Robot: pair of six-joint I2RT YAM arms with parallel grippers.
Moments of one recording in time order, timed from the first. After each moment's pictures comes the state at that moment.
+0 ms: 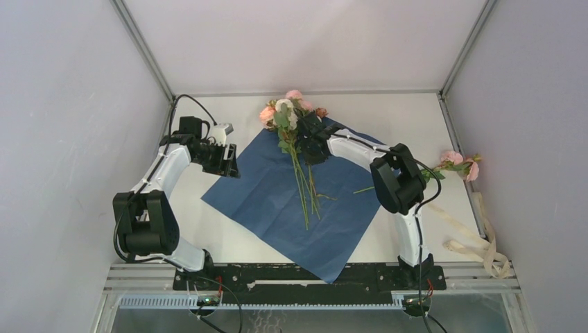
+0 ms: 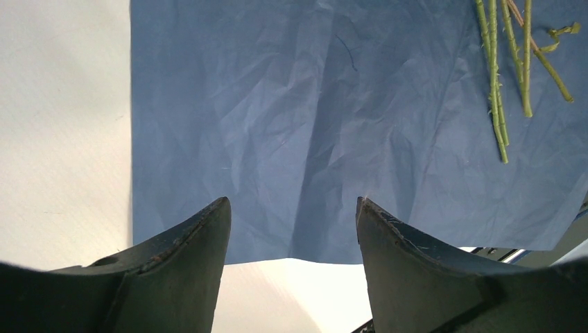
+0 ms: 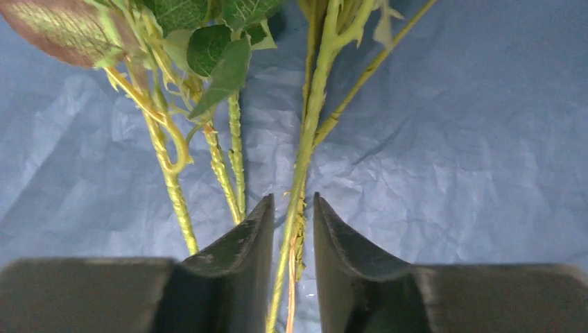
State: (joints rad) left arm 0.03 1.52 1.14 -0.80 0.48 0.26; right arm 0.63 2.10 1.62 -0.59 0.07 0.43
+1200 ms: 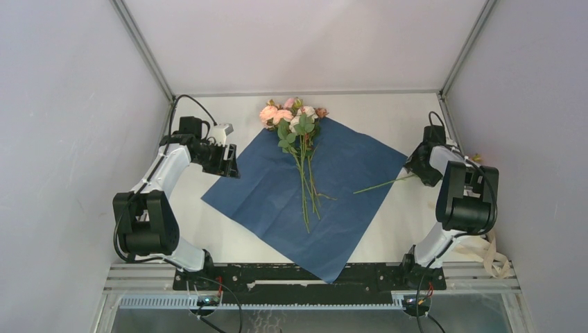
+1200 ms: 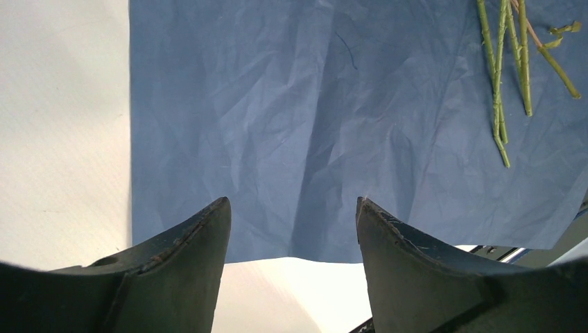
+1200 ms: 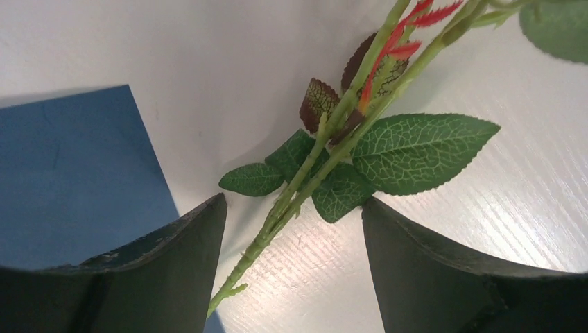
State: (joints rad) left arm 0.03 1.52 1.14 -0.80 0.48 0.26; right arm -0.20 1.72 1.00 -0.46 0.22 0.51
